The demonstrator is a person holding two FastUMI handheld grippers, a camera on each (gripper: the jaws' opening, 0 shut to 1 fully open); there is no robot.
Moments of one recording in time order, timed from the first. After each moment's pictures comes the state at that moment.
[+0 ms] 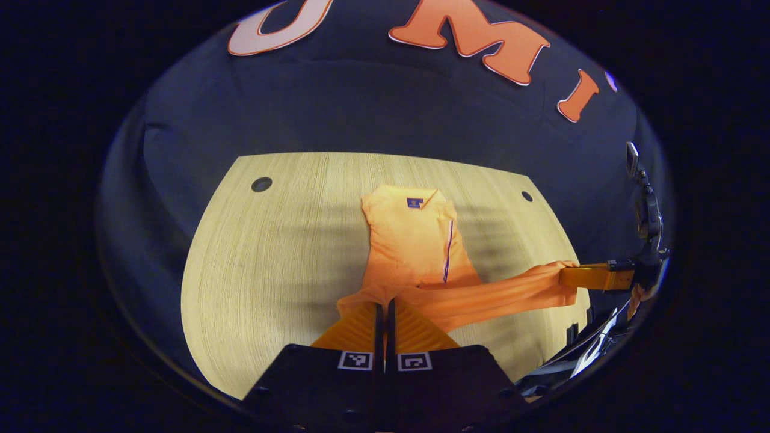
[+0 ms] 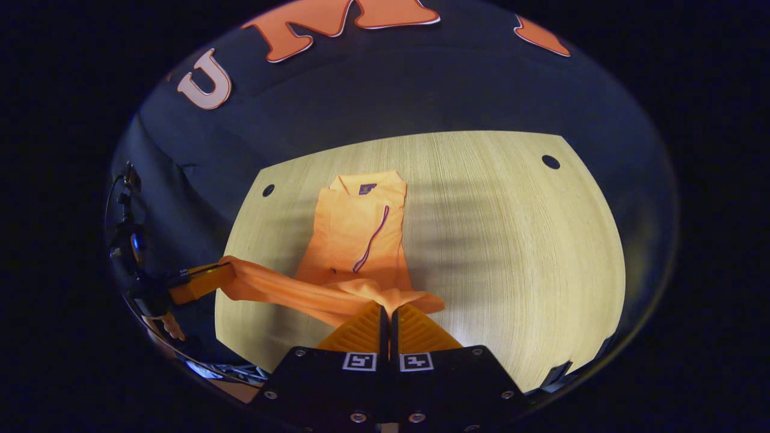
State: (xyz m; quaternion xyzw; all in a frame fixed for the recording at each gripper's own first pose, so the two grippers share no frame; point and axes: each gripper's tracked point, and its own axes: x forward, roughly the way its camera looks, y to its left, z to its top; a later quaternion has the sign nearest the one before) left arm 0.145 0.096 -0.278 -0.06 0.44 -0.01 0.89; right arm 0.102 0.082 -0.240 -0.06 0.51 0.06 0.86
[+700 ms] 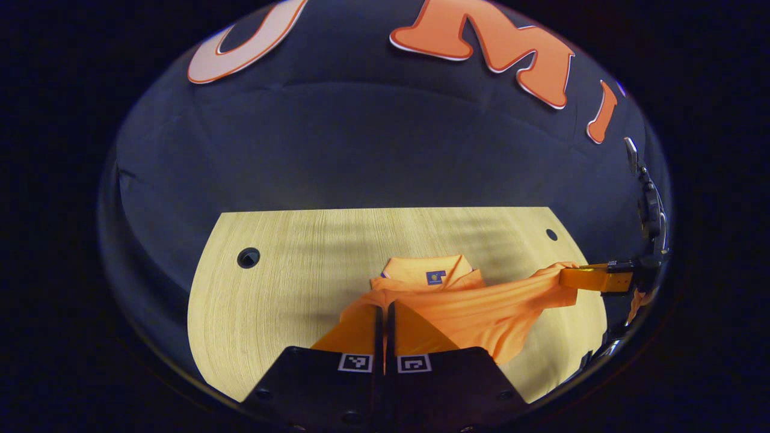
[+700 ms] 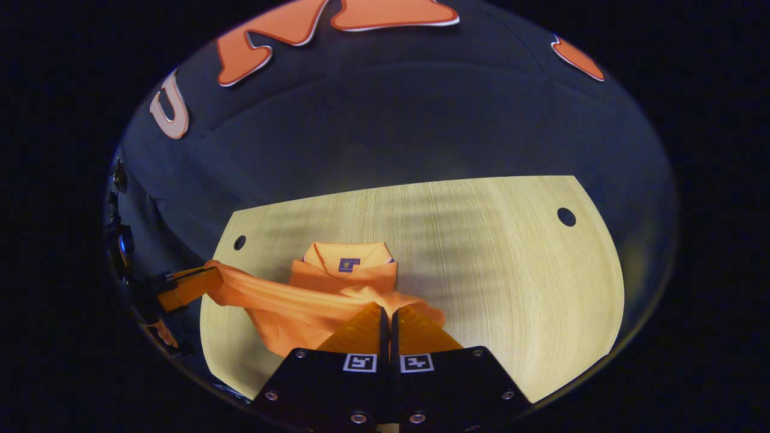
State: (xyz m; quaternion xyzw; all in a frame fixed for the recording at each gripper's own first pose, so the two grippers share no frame) left arm 0.319 0.128 -0.307 -0.01 0.40 -0.01 0.91; right arm 0.269 0.092 -0.279 -0.07 0.46 0.04 0.89
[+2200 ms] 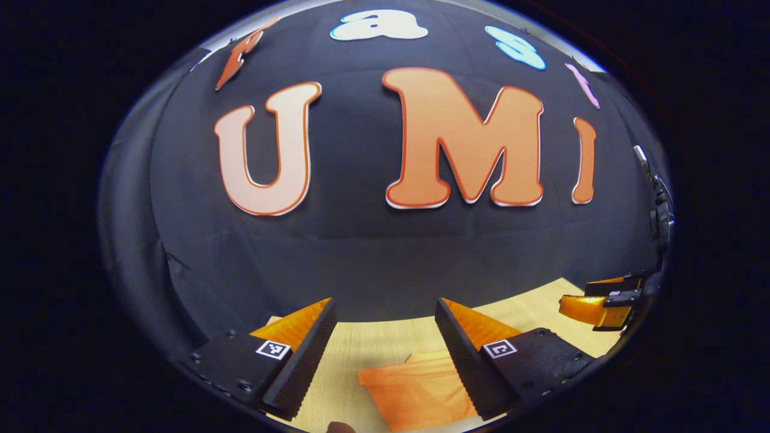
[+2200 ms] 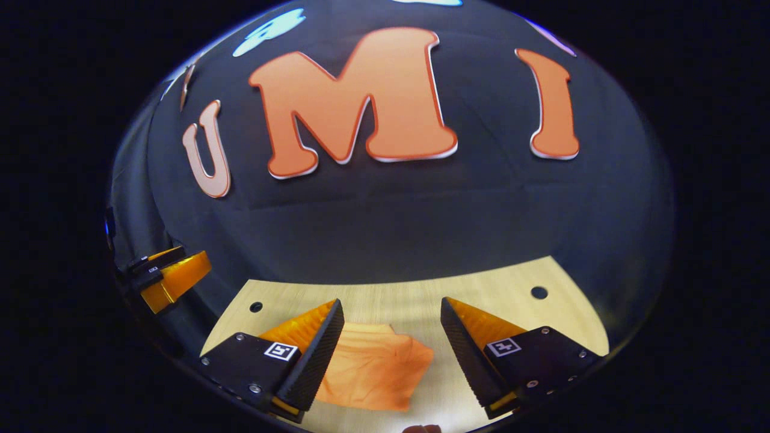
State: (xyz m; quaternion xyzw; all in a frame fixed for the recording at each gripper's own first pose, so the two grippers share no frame) left arm 0.324 0.101 -0.130 0.04 0.11 0.05 0.99; right arm 0.254 0.120 -0.108 -0.10 0.19 0.05 0.98
